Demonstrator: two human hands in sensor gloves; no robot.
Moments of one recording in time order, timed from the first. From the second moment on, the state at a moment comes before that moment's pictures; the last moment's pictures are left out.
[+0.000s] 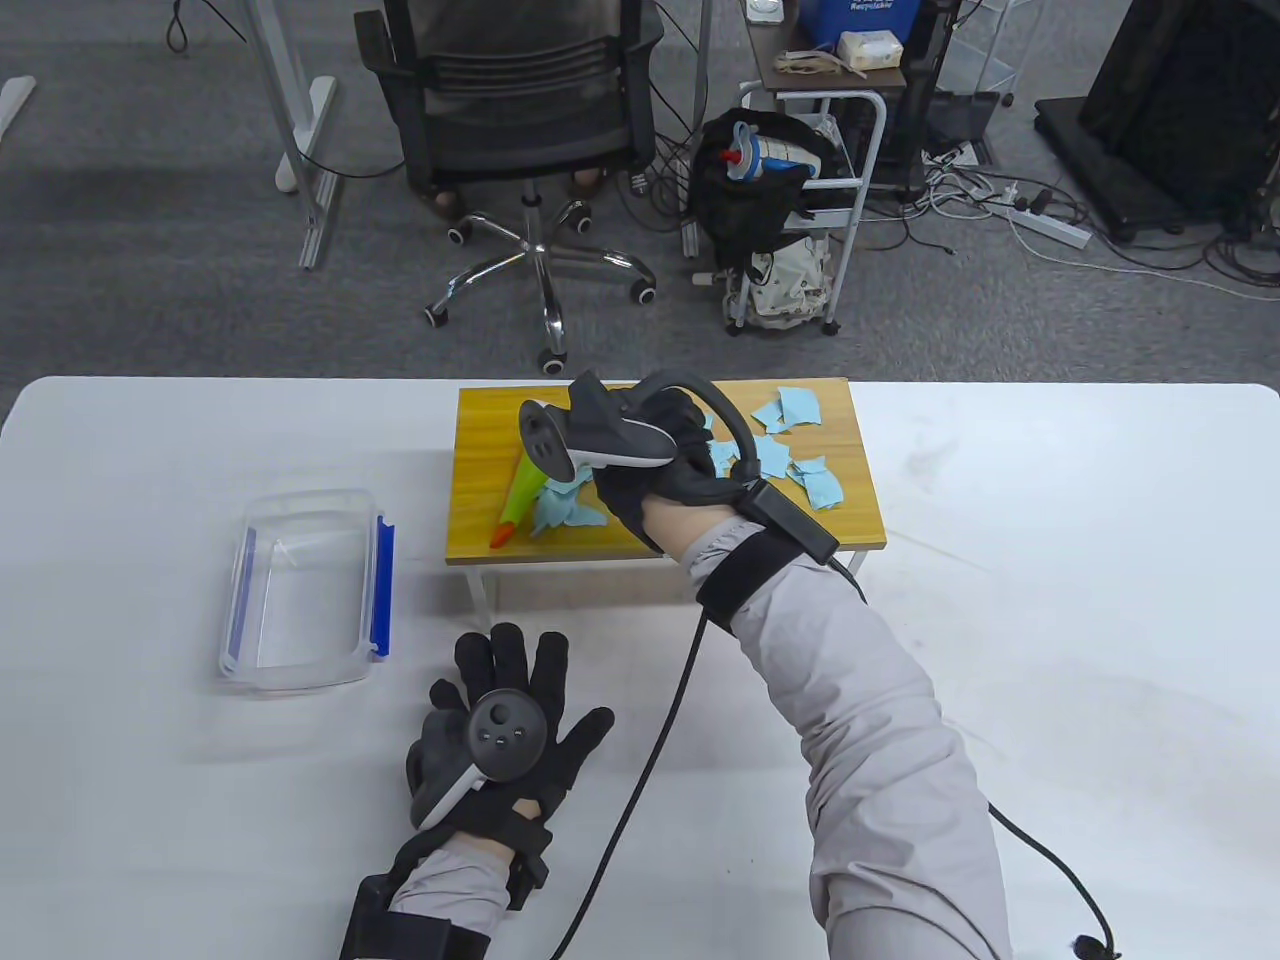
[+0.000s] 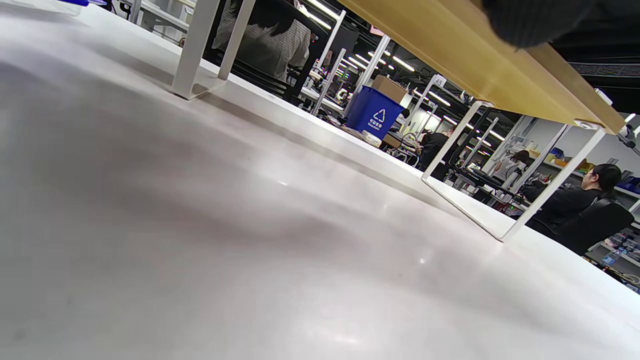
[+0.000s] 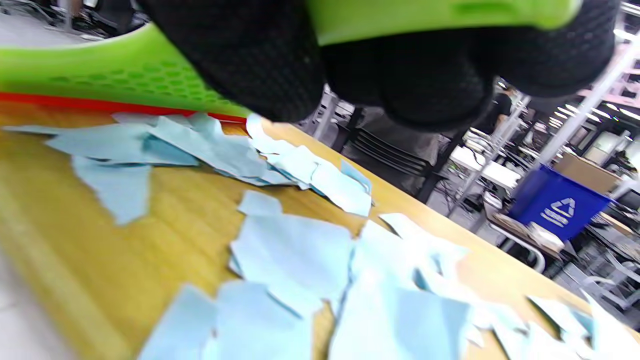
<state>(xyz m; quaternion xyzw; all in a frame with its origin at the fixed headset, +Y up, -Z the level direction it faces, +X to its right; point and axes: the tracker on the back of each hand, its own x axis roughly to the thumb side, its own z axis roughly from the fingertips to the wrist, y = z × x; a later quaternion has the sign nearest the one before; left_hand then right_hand) -0.162 -0.768 -0.259 -0.08 -0.08 0.22 0.97 -0.036 -0.572 -0.446 -0.20 -0.02 -0.96 0.17</state>
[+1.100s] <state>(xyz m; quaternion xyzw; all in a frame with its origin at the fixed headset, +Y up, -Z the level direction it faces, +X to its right) -0.163 -0.769 -0.259 -0.09 -0.08 0.22 0.97 -0.009 -0.566 -0.453 -0.31 0.01 -0.92 0.23</state>
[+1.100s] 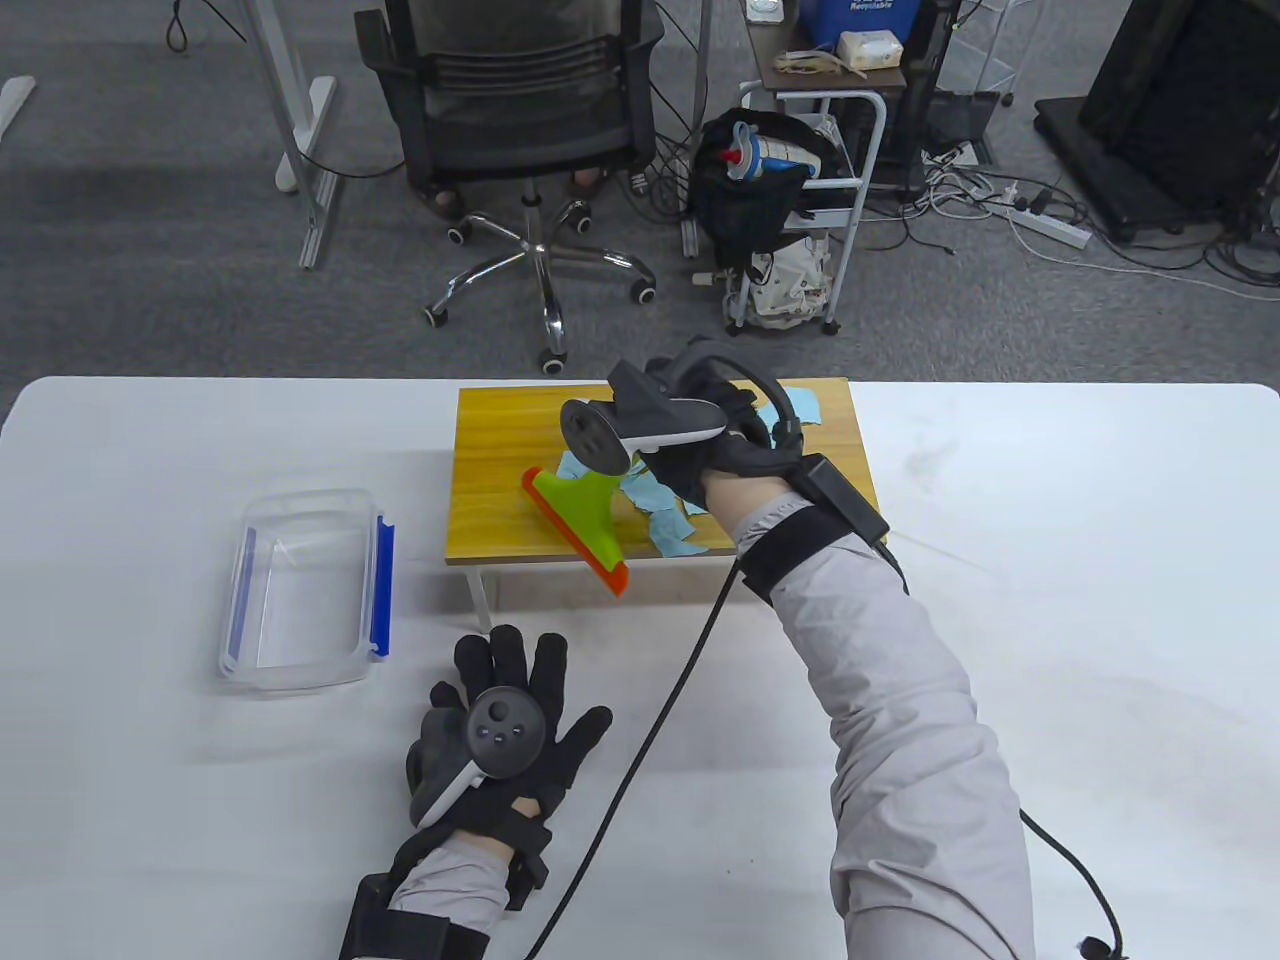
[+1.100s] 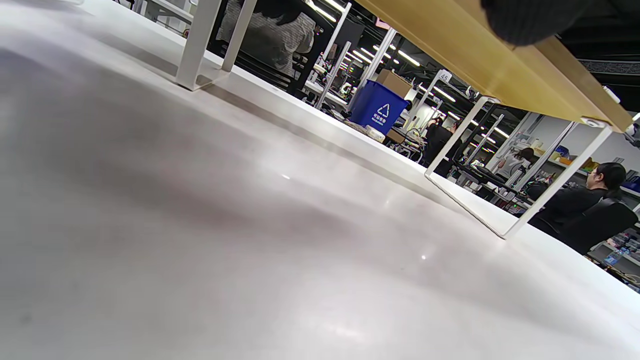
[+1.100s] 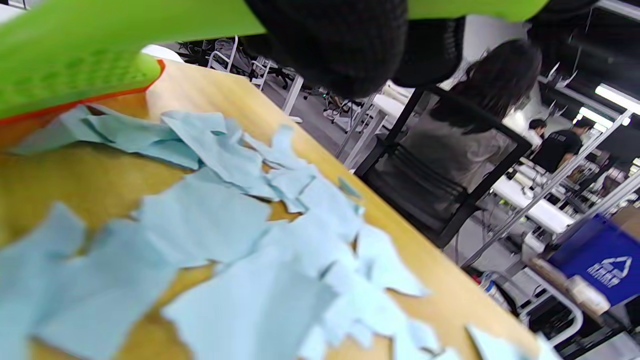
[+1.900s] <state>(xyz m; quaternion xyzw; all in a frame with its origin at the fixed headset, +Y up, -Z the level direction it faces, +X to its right) -0.164 -0.769 -0.260 -0.09 -0.08 0.22 0.97 0.004 -0.563 -0.477 -0.18 0.05 -0.97 0.14</state>
